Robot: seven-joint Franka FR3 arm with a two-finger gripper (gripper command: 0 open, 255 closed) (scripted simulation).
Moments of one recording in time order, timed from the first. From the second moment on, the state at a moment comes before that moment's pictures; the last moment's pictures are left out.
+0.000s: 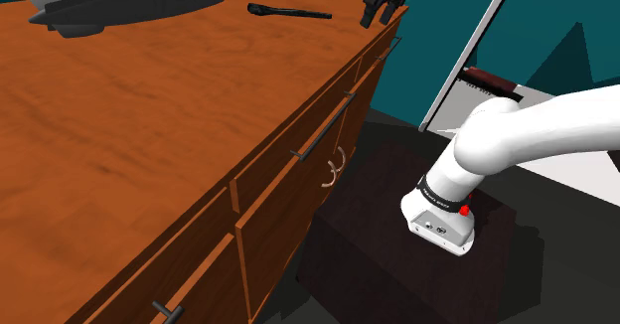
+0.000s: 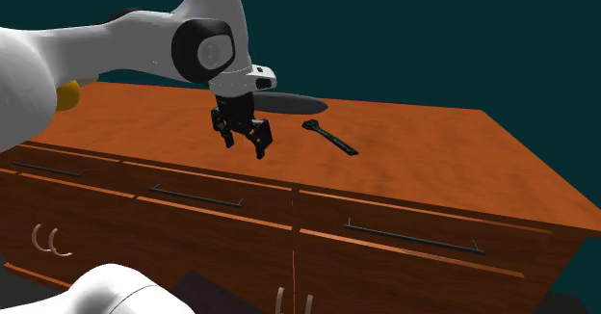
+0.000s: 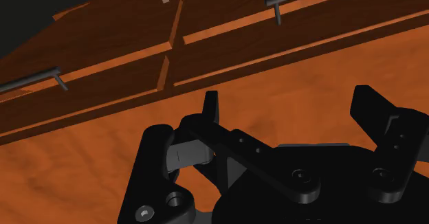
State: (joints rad) arm -0.02 -0.82 0.04 -2.34 0.10 1.69 0.04
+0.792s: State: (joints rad) arm 0.06 -0.45 -0.16 -2.10 0.04 1.78 -0.44
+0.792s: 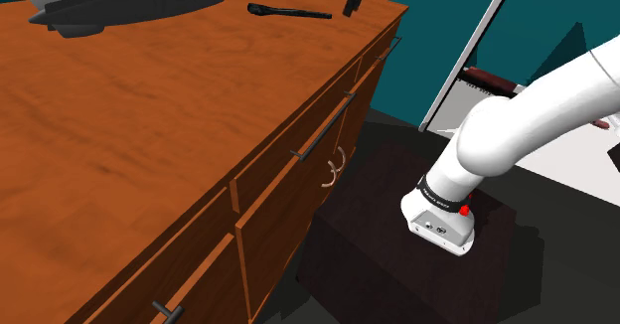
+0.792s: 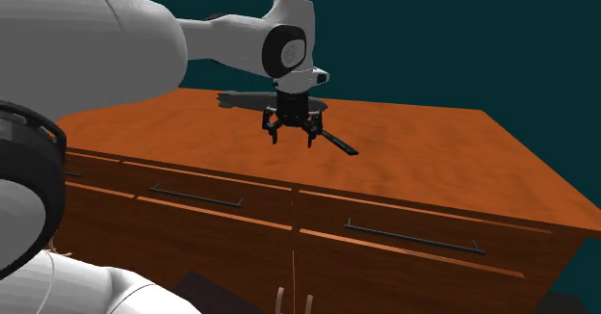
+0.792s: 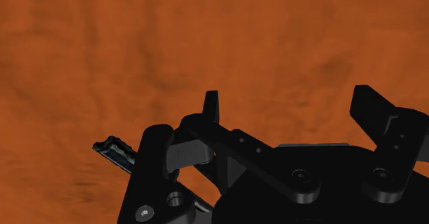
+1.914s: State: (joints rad) arm 0.07 0.35 -0.25 -1.22 0.19 1.59 -1.14
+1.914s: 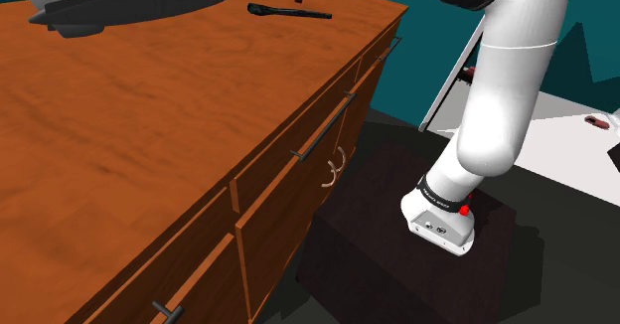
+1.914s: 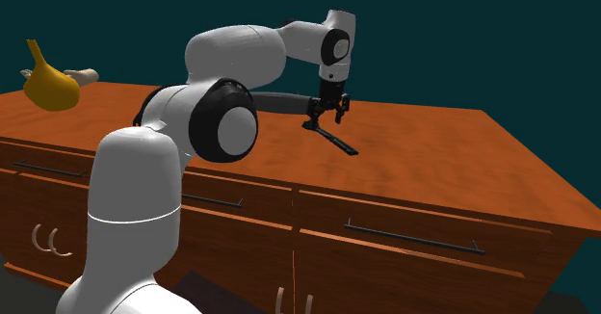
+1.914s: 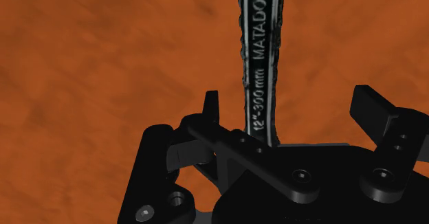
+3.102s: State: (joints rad) arm 0.07 0.37 -0.24 -1.28 0.20 1.68 -1.18
